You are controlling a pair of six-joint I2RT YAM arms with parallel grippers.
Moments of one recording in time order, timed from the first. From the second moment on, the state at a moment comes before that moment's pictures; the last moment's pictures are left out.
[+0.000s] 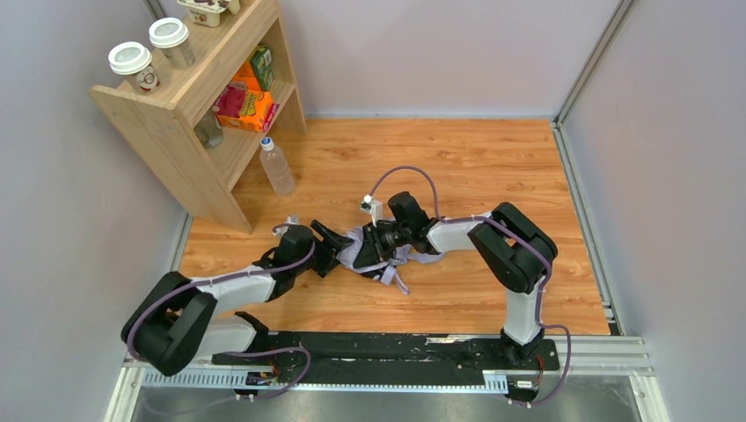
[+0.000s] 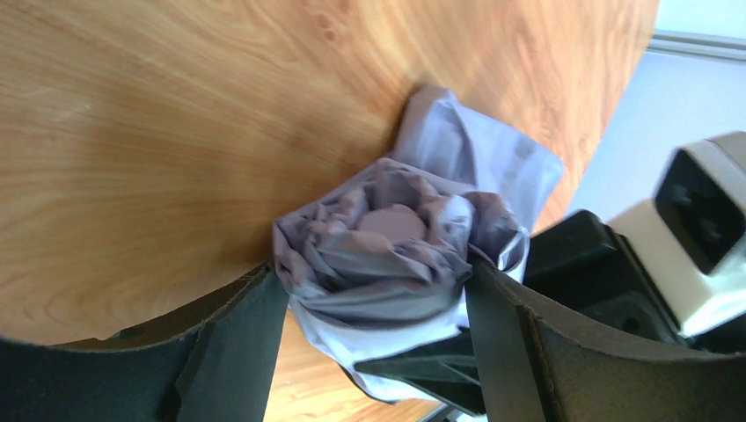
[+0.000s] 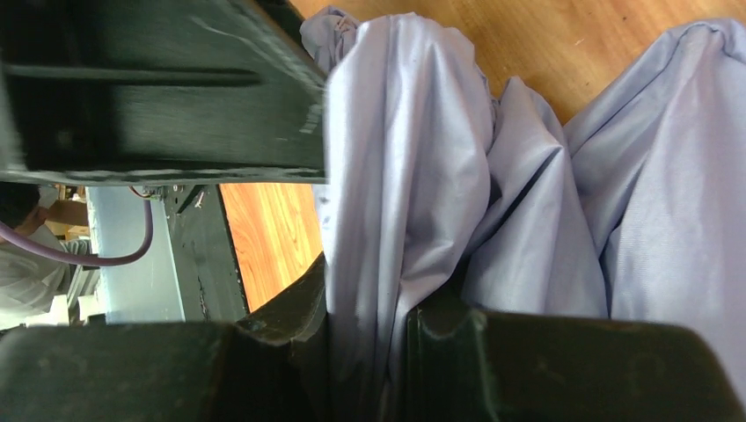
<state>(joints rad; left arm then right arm) -0.55 1.20 0.30 0.29 0.01 -1.38 0.74 1.92 0.92 0.30 -0.78 0.39</state>
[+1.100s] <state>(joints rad) -0.57 1.24 0.22 0.45 0.06 -1.44 1.11 1.70 1.12 -0.37 0.04 0.23</state>
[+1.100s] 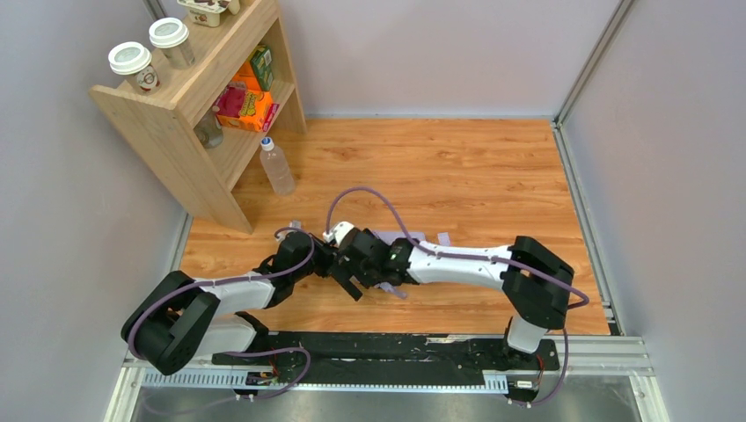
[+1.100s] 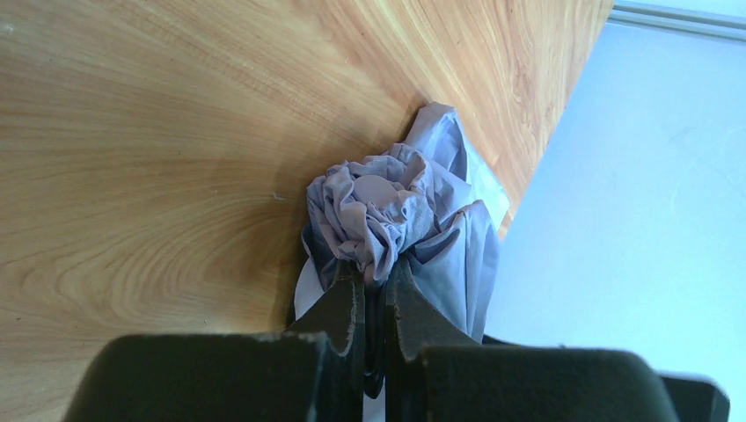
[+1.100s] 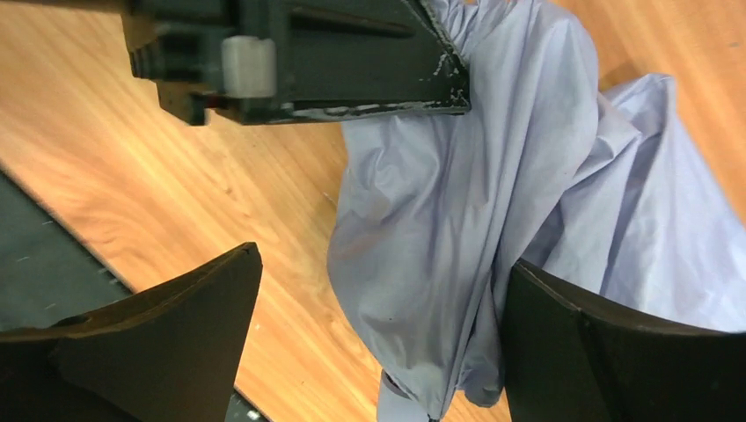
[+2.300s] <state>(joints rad) -0.57 1.02 0.24 0.17 0.02 -1.32 0.80 1.85 0.86 0.34 -0.62 0.26</state>
